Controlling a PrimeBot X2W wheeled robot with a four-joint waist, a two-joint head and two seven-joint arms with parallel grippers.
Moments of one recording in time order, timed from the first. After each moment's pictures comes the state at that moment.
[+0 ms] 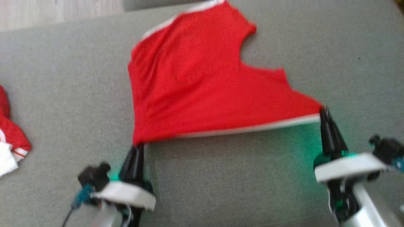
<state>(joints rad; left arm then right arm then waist) -0.21 0.10 -0.33 0.49 -0.56 -0.13 -0.26 -0.18 -0.22 0.25 0.34 0.78 0.13 -0.25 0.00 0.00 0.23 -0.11</state>
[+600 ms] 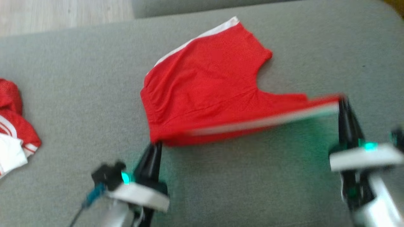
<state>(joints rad) -0.15 0.12 -0.44 0.33 -0.54 -0.13 -0.26 -0.12 -0.23 0.17 0.22 0.81 0.13 -0.23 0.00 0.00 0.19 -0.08</state>
